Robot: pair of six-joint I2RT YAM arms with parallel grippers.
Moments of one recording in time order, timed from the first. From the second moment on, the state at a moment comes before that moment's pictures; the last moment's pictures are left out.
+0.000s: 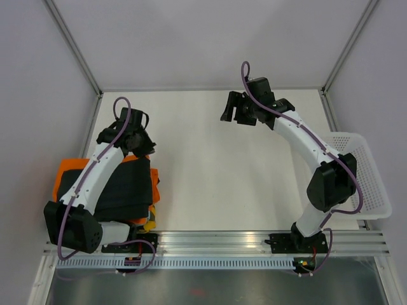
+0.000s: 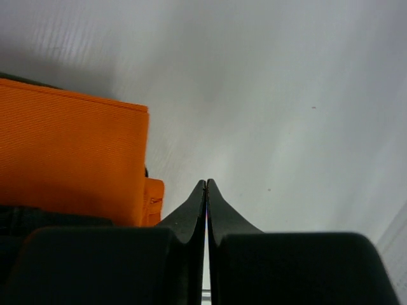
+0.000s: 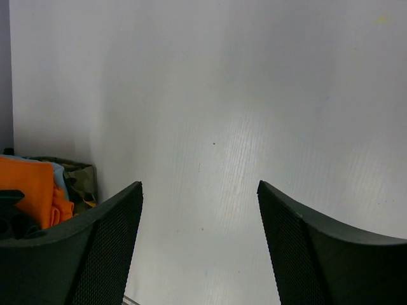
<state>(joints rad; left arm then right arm) -0.22 1.30 1.19 -0.85 -0.06 -0.75 0.42 1.72 1.59 -0.59 -0.15 0.52</state>
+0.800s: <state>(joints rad) -0.22 1.35 1.54 -0.35 0.08 -0.31 0.25 1.64 1.83 -0.58 0.17 0.37</state>
